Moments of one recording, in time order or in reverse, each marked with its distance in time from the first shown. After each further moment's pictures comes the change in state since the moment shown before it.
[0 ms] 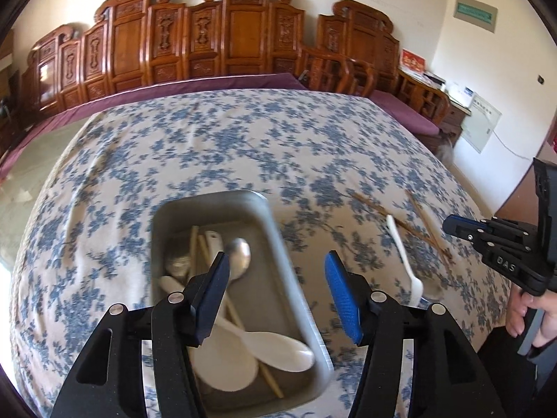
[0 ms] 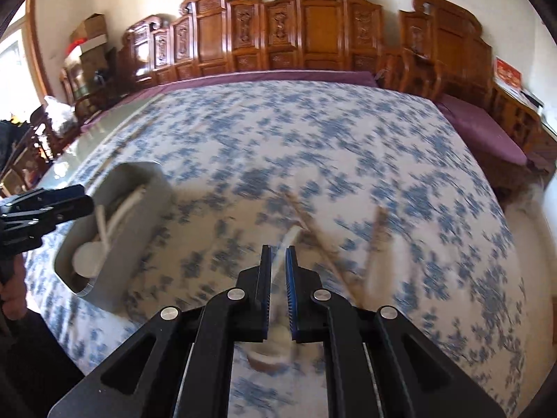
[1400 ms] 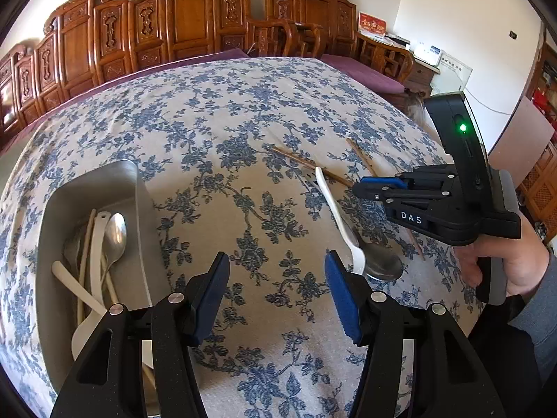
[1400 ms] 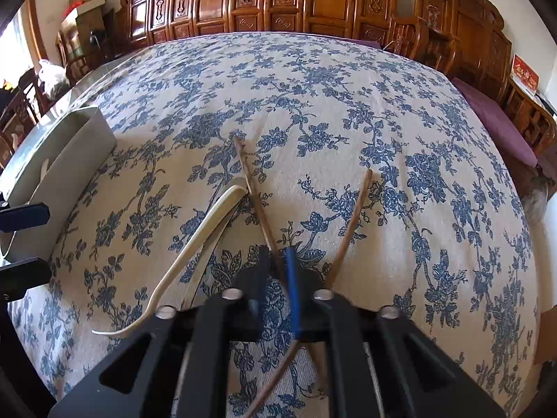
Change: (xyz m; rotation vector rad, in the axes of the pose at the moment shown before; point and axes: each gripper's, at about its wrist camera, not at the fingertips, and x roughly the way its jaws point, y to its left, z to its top) left arm 0.047 -0.091 -0.029 0.117 0.086 -0.083; right arm 0.078 -0.036 -0.011 -0.089 0.136 -0.003
